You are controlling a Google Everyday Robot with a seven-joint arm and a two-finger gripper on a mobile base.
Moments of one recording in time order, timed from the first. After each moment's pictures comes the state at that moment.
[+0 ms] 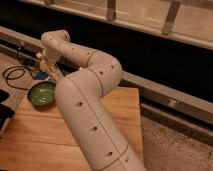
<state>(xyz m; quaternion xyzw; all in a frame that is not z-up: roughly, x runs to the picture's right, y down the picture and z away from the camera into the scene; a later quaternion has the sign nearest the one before) -0.358 -0.147 0.877 -0.25 -0.18 0.34 0.89</state>
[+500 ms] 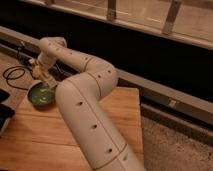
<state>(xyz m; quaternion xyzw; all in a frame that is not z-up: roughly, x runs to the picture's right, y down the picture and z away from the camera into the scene) -0.393 -0.095 0.880 -0.32 -0.23 0.34 0.85</state>
